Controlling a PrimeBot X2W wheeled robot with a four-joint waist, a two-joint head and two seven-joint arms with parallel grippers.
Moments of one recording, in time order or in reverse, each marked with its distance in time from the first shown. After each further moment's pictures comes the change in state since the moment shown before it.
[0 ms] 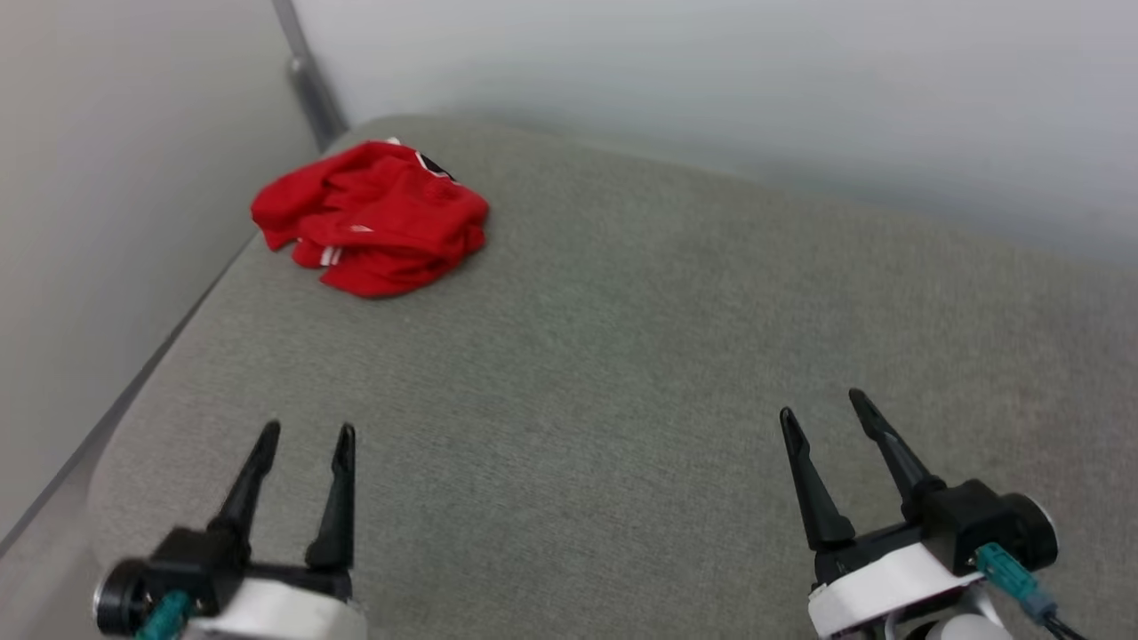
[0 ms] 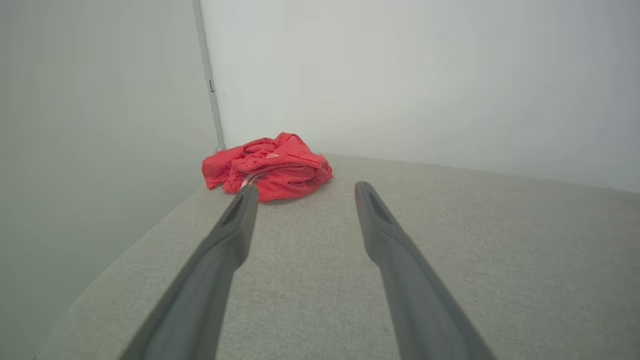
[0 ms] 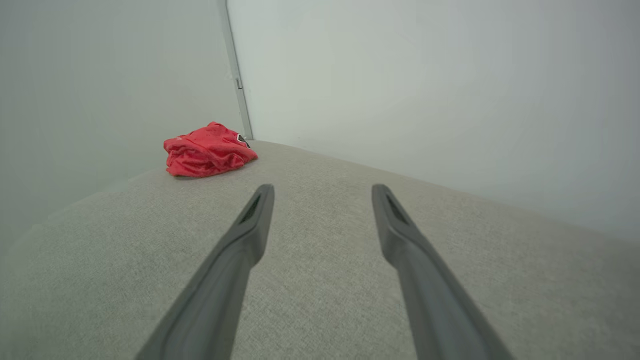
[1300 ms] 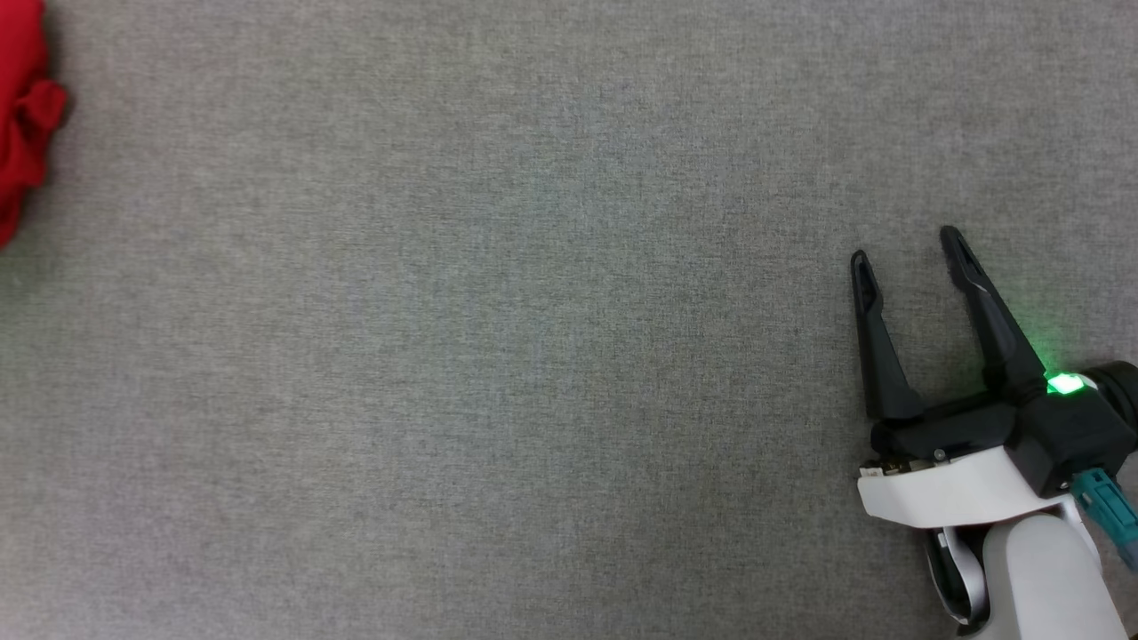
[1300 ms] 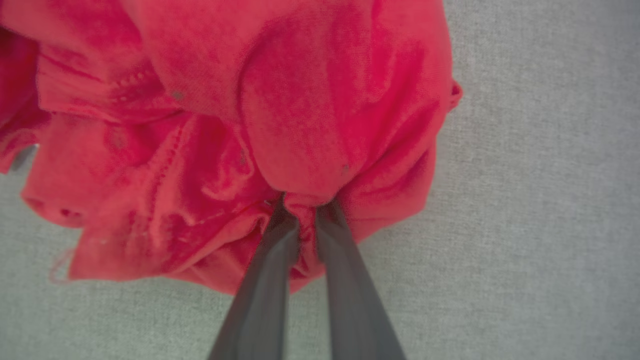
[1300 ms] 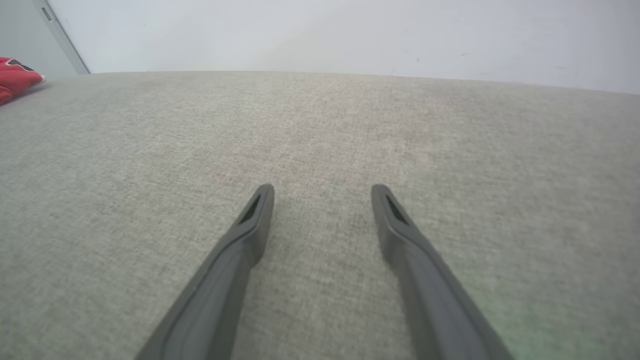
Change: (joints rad) left arm -0.919 0.922 -0.563 0.496 -1.126 -0.001 0.802; right arm -0.150 0.007 -0.098 -0.180 -0.105 0.001 -0.009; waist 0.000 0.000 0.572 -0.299
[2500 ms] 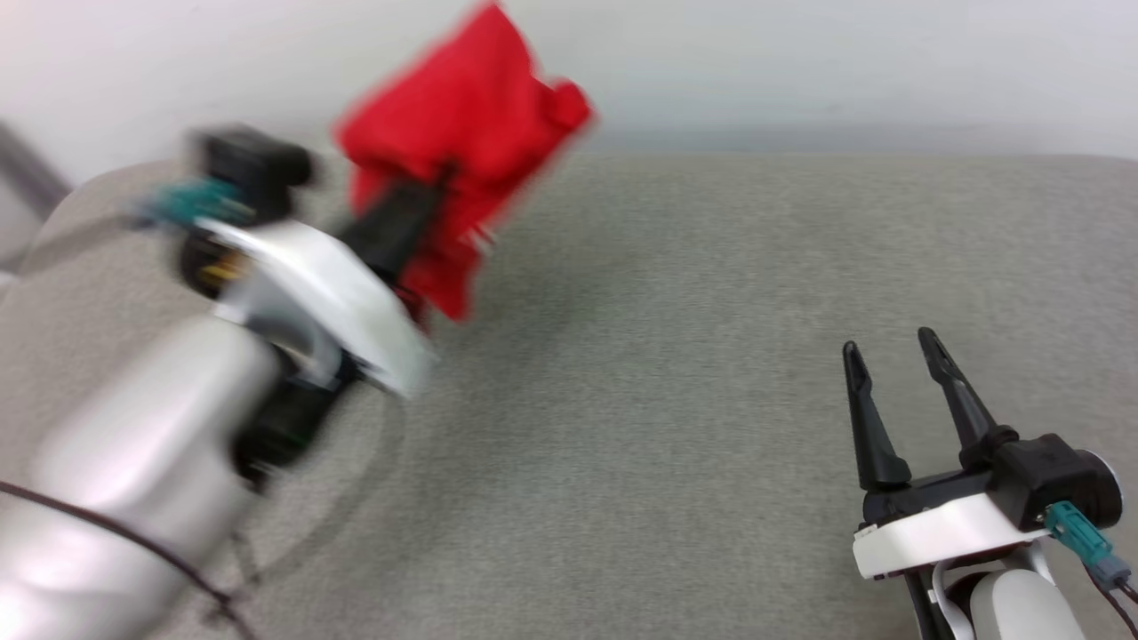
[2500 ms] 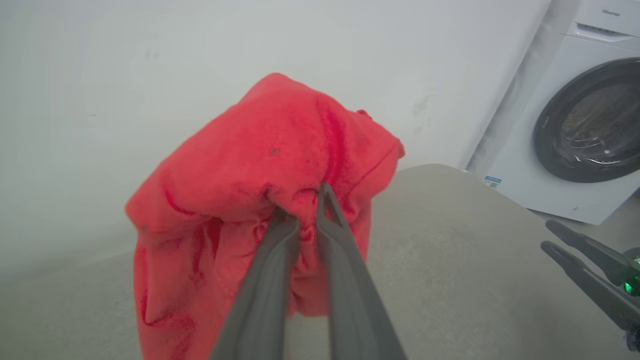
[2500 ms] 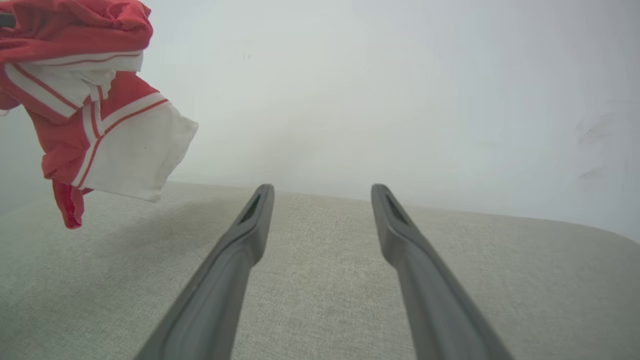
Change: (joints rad) left arm 0.023 -0.353 -0.302 -0.395 0.211 0.160 -0.581; right arm 0.081 -0.007 -0.003 0.137 0.107 -0.001 0.008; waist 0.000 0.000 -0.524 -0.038
